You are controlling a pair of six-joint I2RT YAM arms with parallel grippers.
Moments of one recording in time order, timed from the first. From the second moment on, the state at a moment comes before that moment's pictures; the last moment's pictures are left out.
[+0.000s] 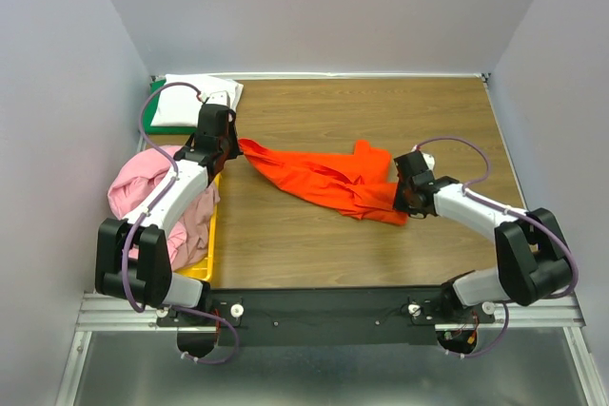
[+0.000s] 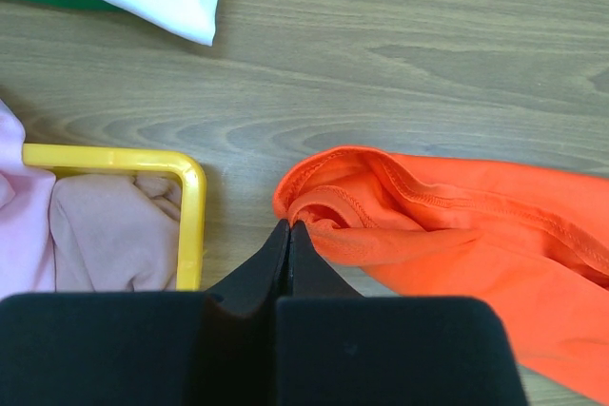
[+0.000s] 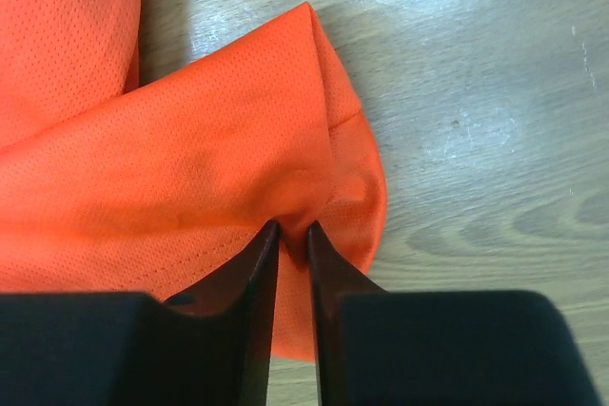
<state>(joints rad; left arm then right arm) -0.22 1.40 0.99 -0.23 -0.16 -0.29 0.39 1.41 0.69 -0.36 0.24 0.58</state>
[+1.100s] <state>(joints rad) -0.24 1.42 1.41 -0.12 0.02 -0.30 0.25 1.30 1.56 -0.49 0.32 0.29</state>
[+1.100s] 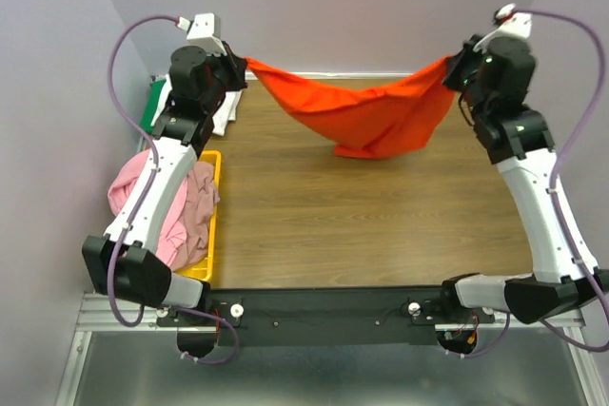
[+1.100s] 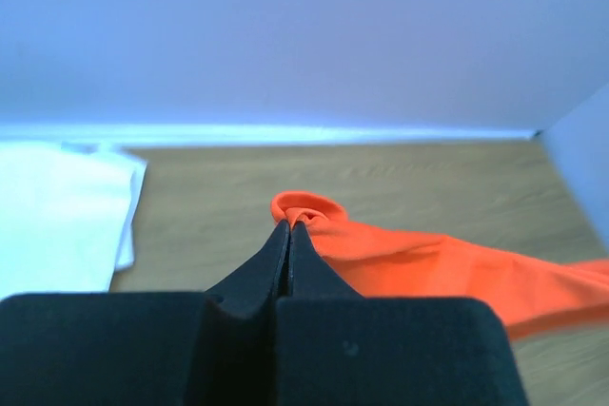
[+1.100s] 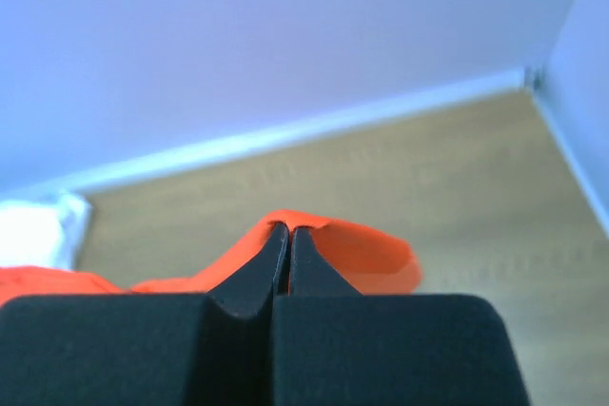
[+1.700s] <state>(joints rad) -0.26 0.98 1.49 -0.02 0.17 -0.37 0.25 1.08 1.95 -0.47 0.22 0.21</state>
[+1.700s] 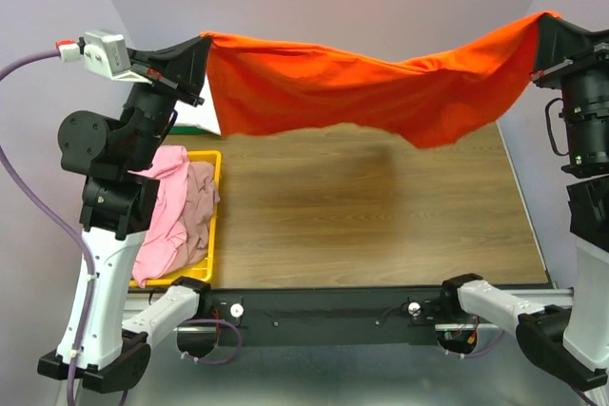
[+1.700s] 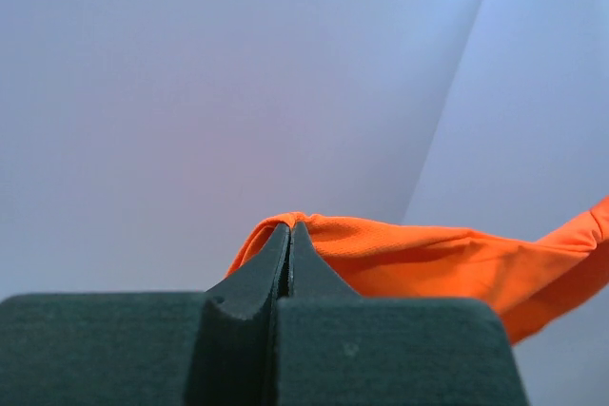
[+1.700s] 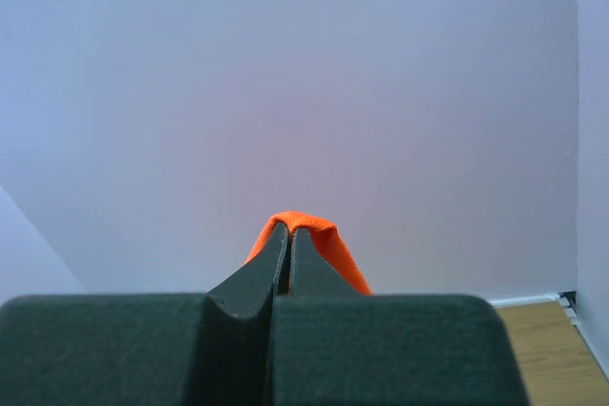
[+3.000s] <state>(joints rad) -0.26 0.90 1.28 0.14 0.16 -0.45 0.25 1.18 2.03 -0.41 0.31 0.01</state>
